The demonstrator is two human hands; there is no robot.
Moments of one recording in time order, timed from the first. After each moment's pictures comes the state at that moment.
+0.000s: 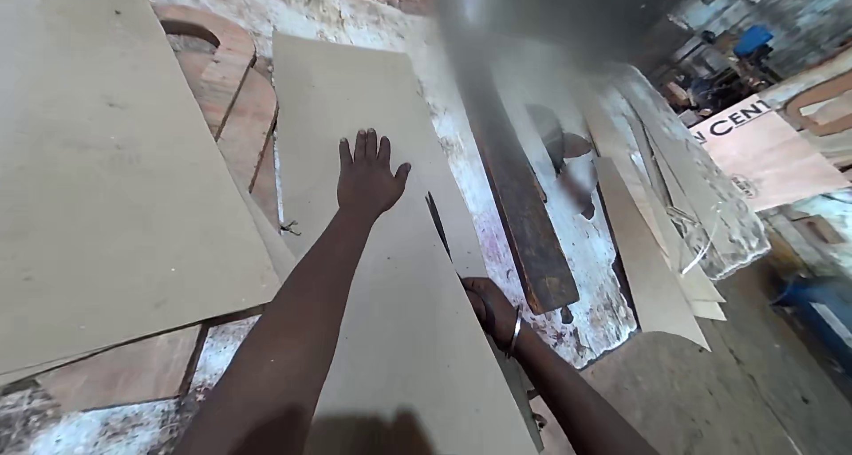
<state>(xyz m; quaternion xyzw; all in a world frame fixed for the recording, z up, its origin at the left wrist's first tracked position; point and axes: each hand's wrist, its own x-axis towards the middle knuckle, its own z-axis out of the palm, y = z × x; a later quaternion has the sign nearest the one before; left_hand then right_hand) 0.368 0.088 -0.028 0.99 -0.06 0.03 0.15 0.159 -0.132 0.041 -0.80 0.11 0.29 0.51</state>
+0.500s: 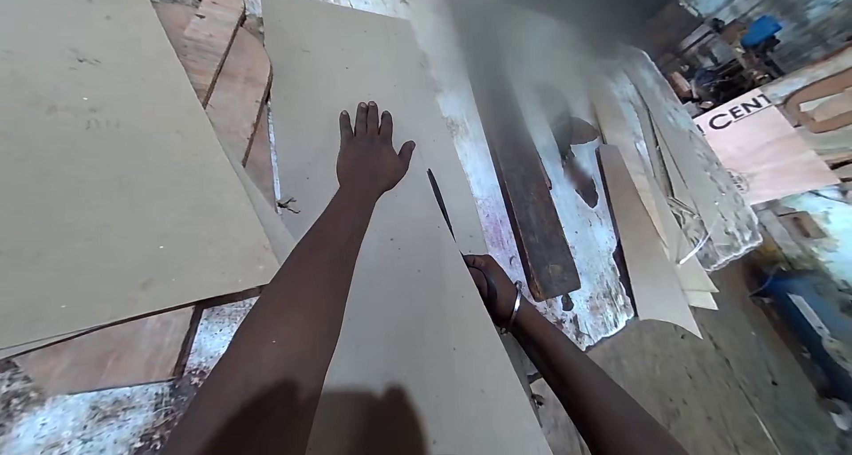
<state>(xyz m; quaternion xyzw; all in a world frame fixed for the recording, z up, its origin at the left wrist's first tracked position) 0.373 0.089 -0.027 0.98 -0.06 0.04 0.16 0.169 -0.135 0.025 -0.77 0.10 0.27 0.57</state>
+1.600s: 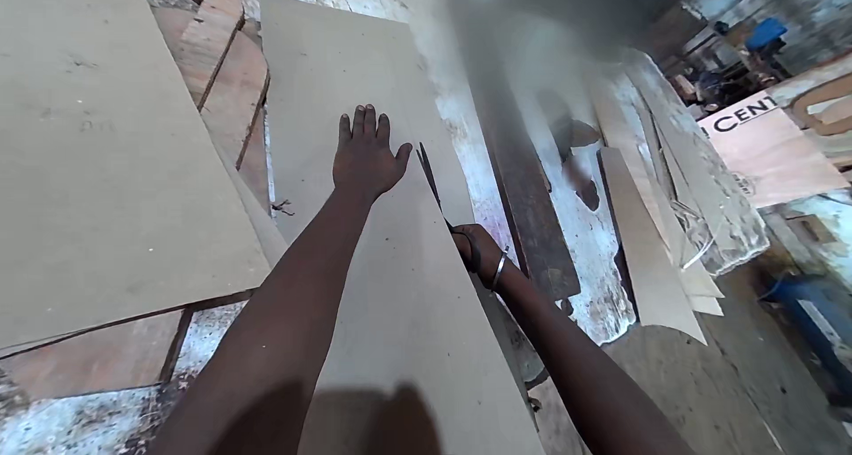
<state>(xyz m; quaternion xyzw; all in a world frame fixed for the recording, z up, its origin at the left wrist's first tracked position) 0.372 0.090 -0.028 0.98 -0.06 0.05 0.16 0.228 -0.122 0.029 -0.84 0.08 0.27 0.47</state>
